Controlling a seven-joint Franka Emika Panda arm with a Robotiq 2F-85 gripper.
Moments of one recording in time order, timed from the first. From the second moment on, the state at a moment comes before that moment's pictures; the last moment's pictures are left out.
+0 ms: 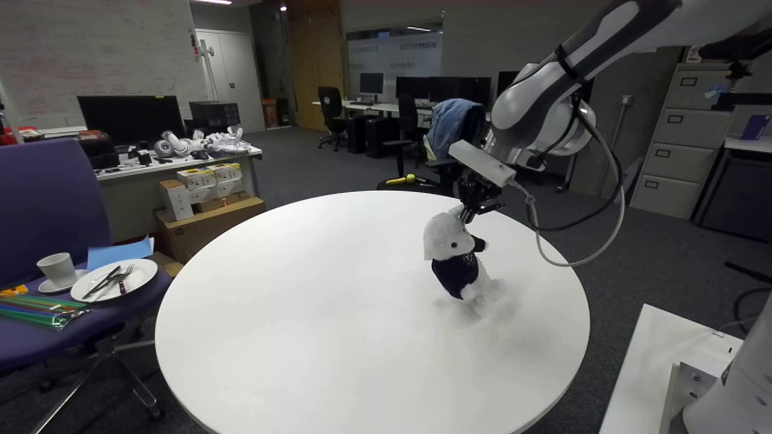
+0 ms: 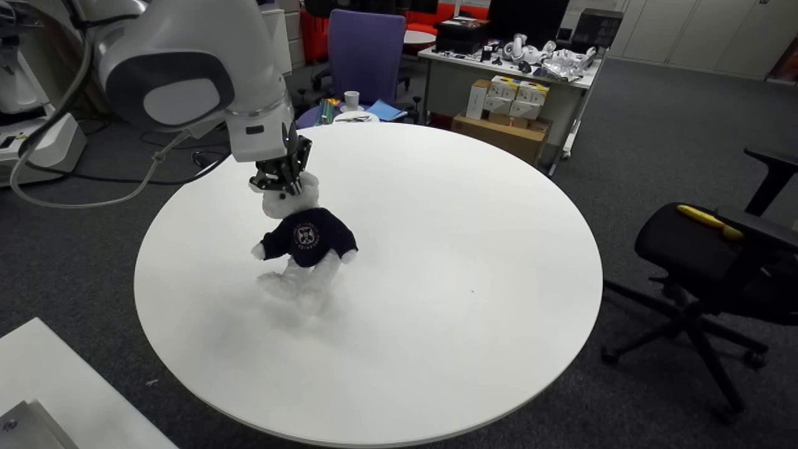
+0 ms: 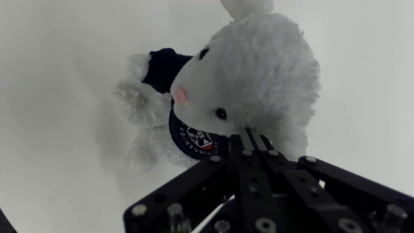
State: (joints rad) arm -0.07 -0.11 -0.04 -2.53 0.37 2.71 1.21
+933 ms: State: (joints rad) arm -0.03 0.19 -0.04 -2.31 0.28 2.71 1.35
